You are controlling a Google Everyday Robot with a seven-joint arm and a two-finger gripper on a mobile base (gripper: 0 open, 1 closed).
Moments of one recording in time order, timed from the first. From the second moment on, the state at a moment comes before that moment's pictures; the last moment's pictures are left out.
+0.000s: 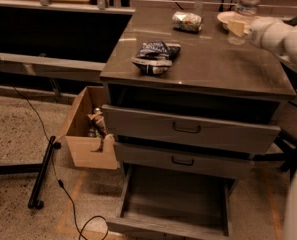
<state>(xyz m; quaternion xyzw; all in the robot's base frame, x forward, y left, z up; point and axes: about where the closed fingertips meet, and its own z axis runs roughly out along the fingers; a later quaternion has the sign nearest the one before) 0.871 -0.326 0.937 -0.13 0.72 0.10 0.67</state>
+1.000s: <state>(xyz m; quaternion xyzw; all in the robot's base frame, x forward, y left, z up) 0.765 -0.263 0.939 -0.19 0.70 0.18 0.67</state>
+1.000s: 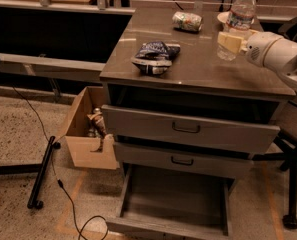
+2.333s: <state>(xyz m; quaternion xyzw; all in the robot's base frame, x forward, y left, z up) 0.582 -0.177 0.928 -0.21 0.73 0.29 0.59</state>
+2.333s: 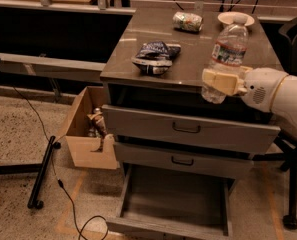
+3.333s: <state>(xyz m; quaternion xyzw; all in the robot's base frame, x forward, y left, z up) 0.528 -0.165 0.826 -0.40 0.74 0.22 0.49</state>
